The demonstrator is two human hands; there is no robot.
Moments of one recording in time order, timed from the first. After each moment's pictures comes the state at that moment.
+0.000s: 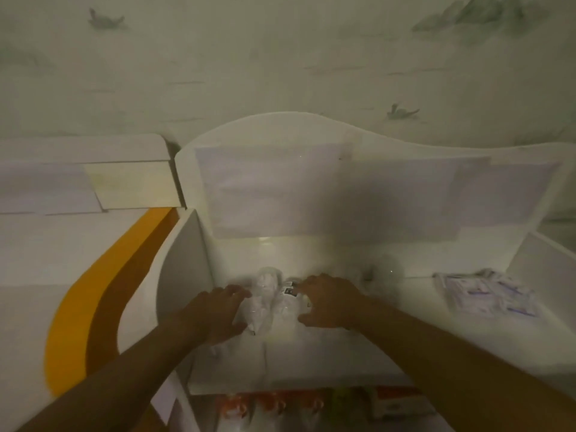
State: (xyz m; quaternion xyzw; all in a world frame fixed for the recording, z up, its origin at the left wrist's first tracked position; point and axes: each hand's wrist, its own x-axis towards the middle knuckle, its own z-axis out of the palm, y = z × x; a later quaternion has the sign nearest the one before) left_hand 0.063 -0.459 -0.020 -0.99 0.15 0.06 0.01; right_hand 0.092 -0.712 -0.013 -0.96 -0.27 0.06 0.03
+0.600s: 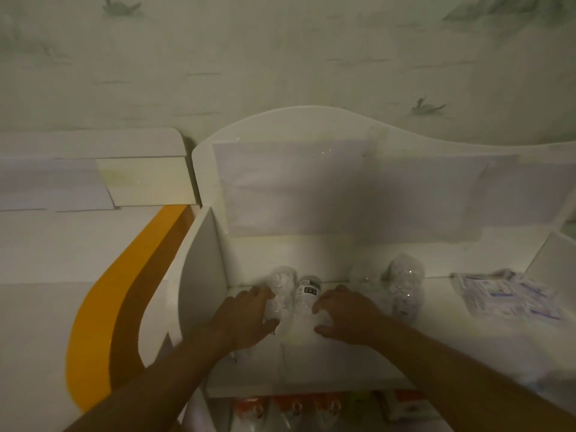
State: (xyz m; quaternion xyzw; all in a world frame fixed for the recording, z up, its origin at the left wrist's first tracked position) left_hand 0.068 -0.464 -0.040 -0.99 0.14 0.04 -0.08; right_hand 0.087 -0.702 -0.049 -0.97 -0.24 0.07 0.05
